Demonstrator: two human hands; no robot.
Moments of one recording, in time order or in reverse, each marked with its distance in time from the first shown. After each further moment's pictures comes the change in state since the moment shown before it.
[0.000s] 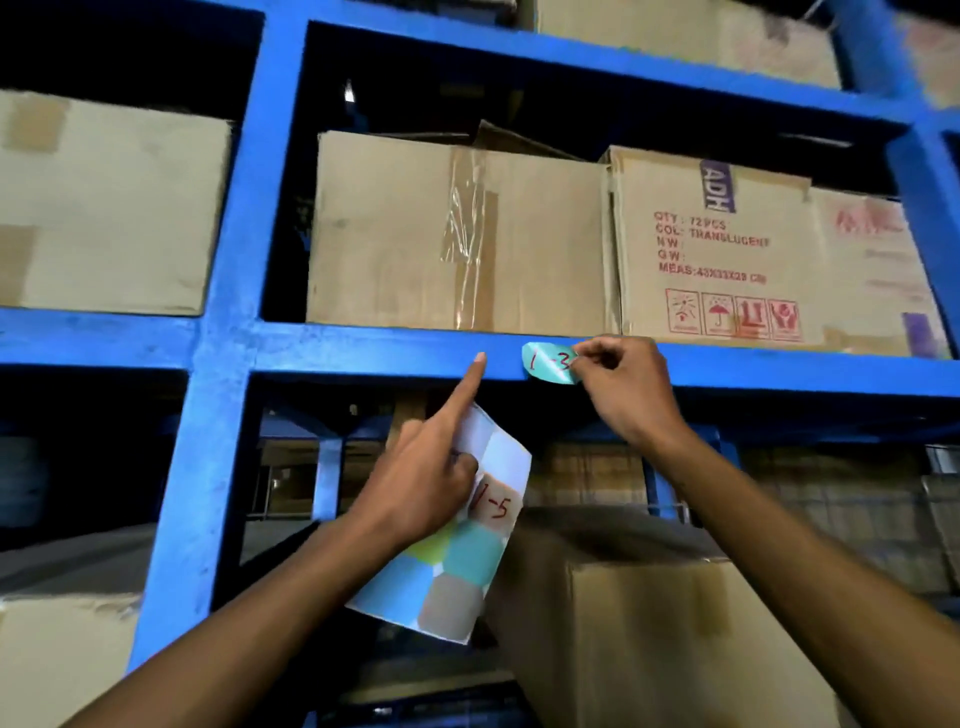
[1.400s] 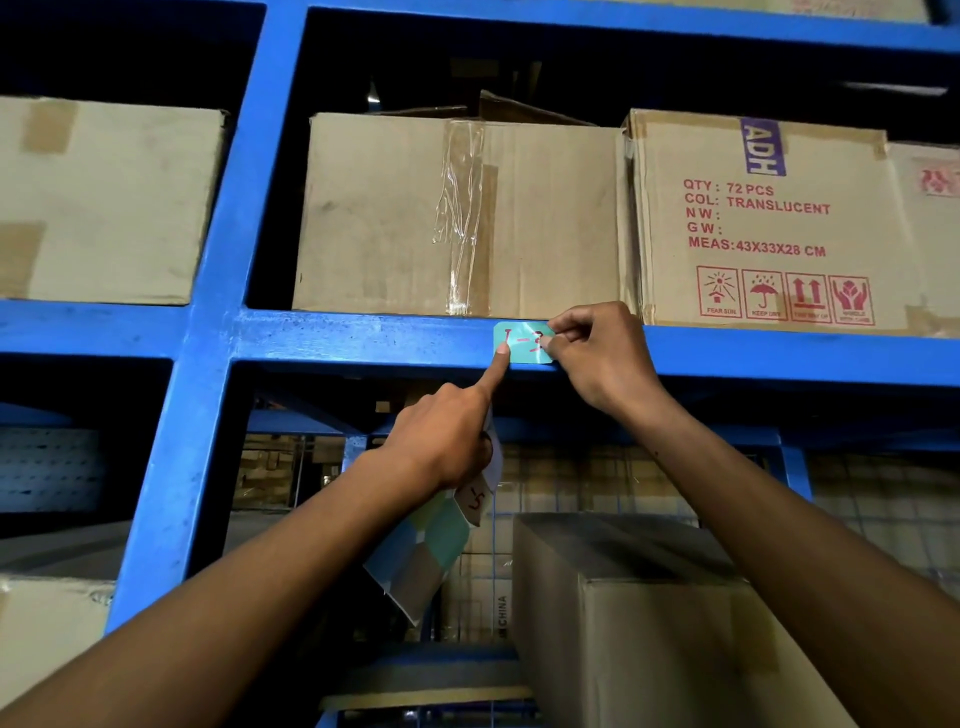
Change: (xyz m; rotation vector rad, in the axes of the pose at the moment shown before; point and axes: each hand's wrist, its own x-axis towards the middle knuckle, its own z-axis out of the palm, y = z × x) left_hand 0.056 0.005 0.032 0.617 -0.140 -0.109; right_hand 0.032 0.014 0.021 -0.066 -0.115 -0.120
